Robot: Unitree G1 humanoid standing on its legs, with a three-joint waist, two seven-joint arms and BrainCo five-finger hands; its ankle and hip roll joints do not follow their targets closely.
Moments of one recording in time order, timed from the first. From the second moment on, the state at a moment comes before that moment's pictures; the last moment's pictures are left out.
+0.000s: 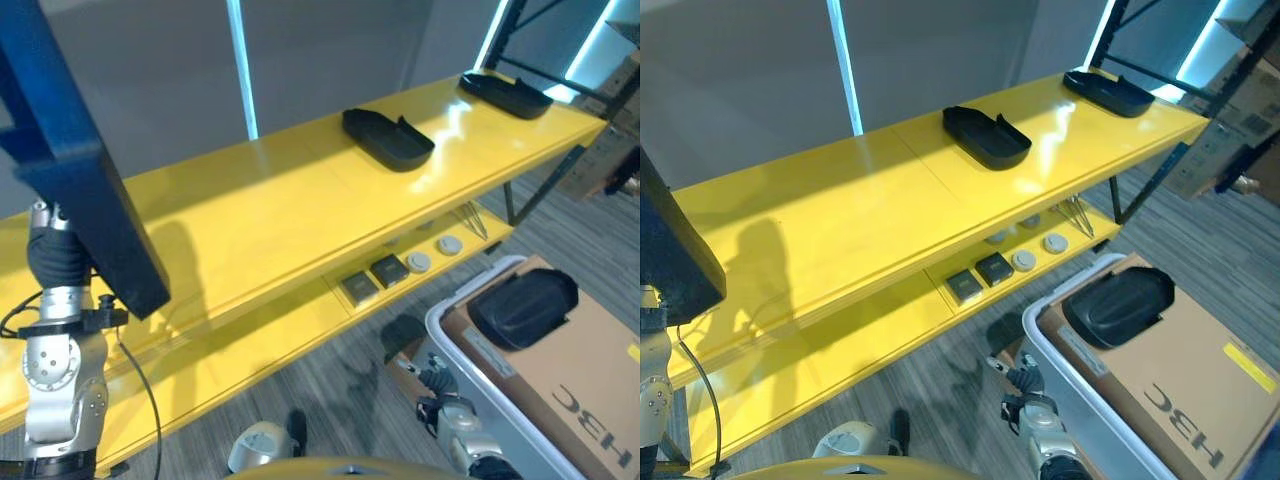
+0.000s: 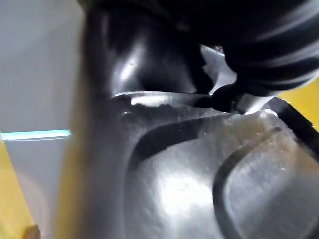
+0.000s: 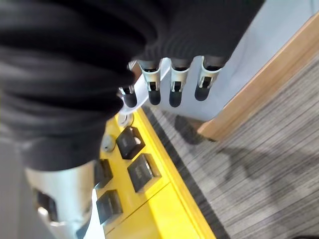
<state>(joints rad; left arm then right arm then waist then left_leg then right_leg) 0.11 0.47 0.27 -0.34 -0.53 -0.29 -0.01 0.01 -0.26 0.15 0.73 0.31 -0.03 -0.27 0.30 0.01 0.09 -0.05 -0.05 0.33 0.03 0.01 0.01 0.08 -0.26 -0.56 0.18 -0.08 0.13</state>
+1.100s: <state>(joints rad) -0.11 0.46 -0.11 -0.08 -0.29 0.11 0.16 0.09 -0.32 0.03 0.86 0.36 -0.01 -0.20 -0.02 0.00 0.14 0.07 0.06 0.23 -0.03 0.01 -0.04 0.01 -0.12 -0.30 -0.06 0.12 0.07</state>
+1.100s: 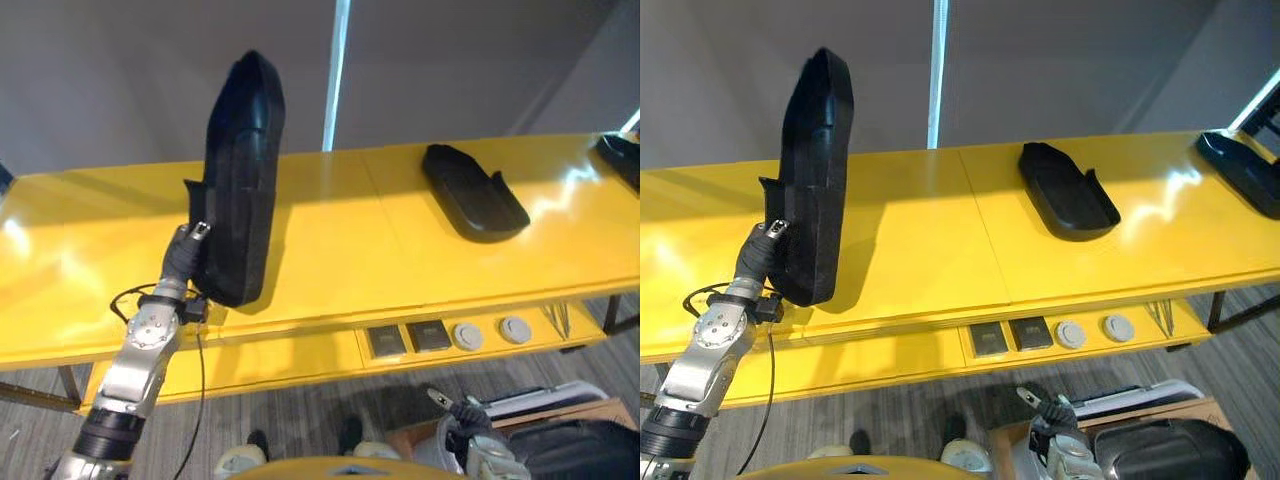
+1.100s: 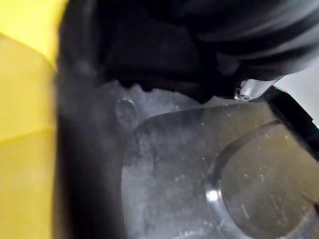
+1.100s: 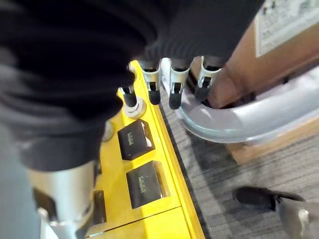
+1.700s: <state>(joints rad) -0.40 0.34 -0.33 0.57 -0.07 0.33 0.49 0.03 -0.33 0.15 0.92 0.31 -0.04 -0.18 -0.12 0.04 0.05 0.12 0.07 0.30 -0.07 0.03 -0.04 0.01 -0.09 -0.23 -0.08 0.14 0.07</state>
